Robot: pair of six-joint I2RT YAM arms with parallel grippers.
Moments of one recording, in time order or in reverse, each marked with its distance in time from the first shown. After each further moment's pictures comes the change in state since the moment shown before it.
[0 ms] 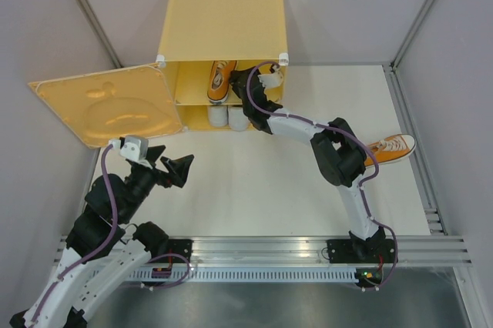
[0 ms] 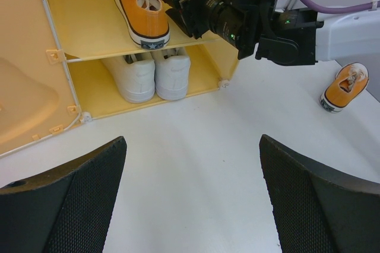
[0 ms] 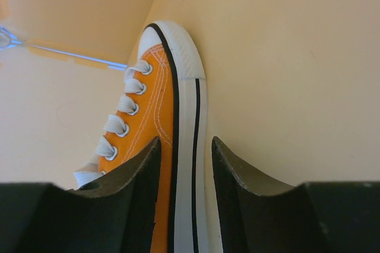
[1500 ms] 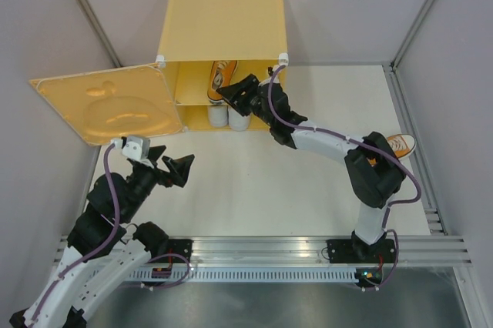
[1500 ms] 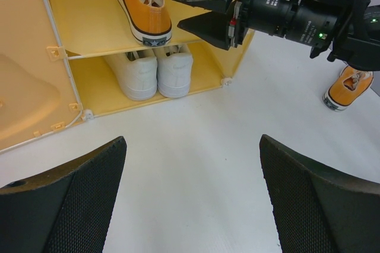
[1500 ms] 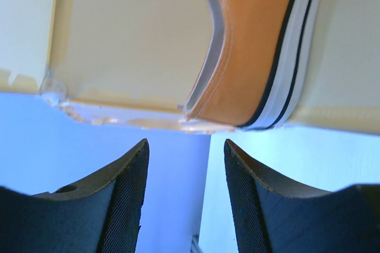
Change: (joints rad) left arm -0.005 0.005 -0.006 0.000 -0.012 0.000; right arm 0.002 -0.342 -0.369 0.103 -0.580 0.011
